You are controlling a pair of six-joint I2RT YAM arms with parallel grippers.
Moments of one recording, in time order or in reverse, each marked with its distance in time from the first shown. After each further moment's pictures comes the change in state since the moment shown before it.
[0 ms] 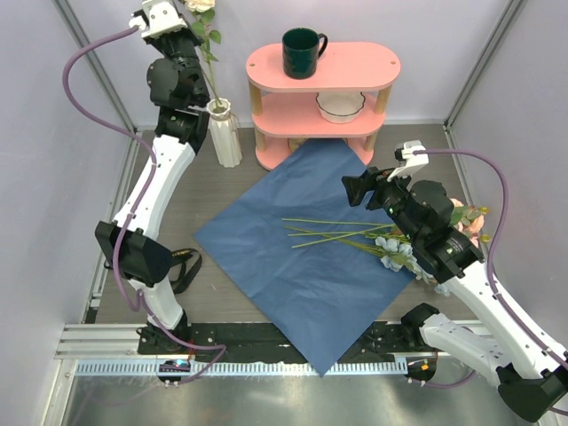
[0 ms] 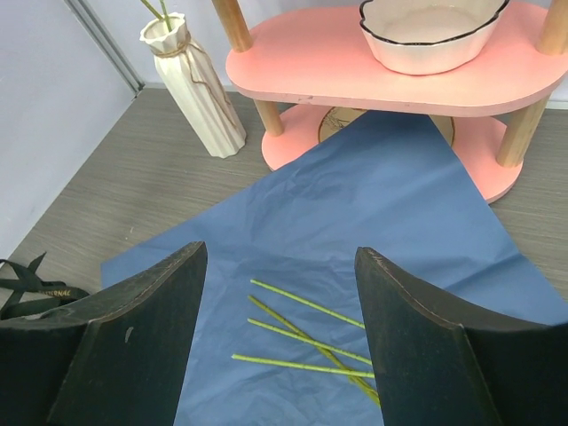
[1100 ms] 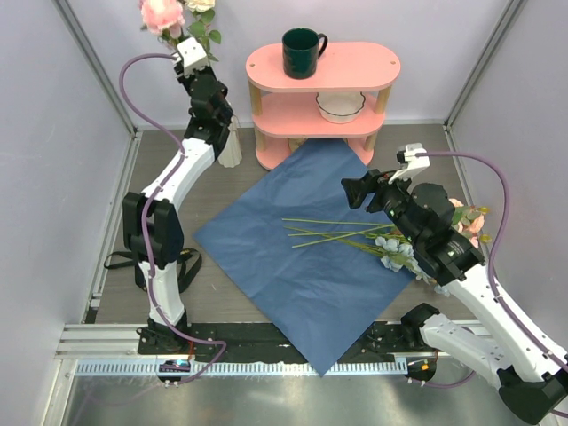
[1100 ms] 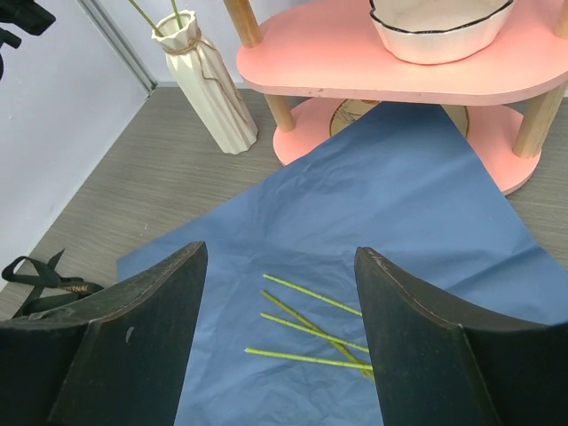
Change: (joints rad) left arm 0.022 0.184 -0.186 -0.019 -0.272 -0.135; right arm 0.000 -0.014 -0.014 -0.010 -0.016 0.027
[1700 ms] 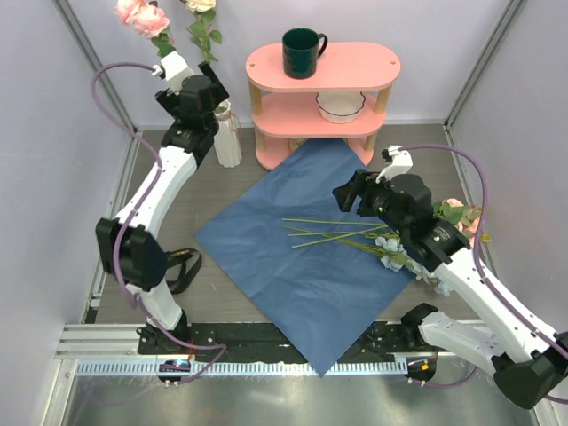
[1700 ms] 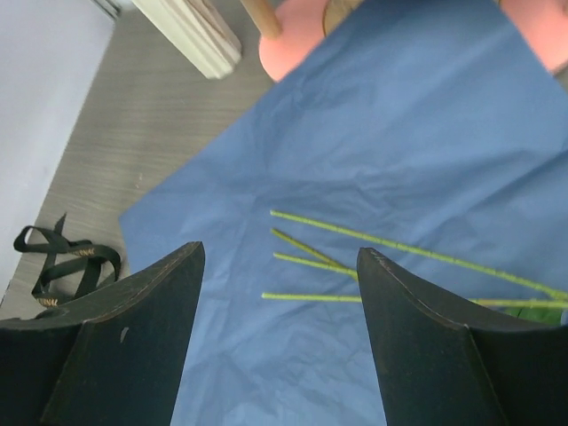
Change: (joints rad) left arm 0.012 -0.181 -0.069 -0.584 0.113 -0.455; right arm 0.000 0.093 0.025 -0.122 -0.018 0.145
